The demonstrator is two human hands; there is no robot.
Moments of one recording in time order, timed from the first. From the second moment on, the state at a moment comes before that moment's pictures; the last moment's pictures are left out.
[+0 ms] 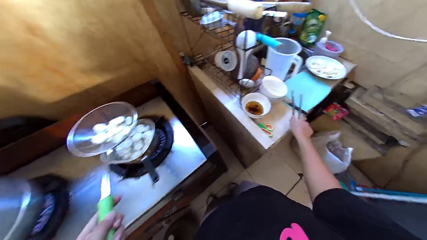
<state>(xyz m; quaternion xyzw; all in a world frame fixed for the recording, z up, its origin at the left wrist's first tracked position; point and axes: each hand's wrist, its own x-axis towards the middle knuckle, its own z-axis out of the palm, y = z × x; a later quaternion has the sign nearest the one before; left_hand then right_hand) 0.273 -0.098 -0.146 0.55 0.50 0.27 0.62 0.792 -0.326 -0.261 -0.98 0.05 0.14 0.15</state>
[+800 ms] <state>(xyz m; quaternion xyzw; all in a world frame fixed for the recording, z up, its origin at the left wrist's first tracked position) 0.256 -0.095 -0.147 0.49 0.54 0.35 0.60 0.482 -0.182 -0.278 -0.50 -0.57 0.63 0.16</state>
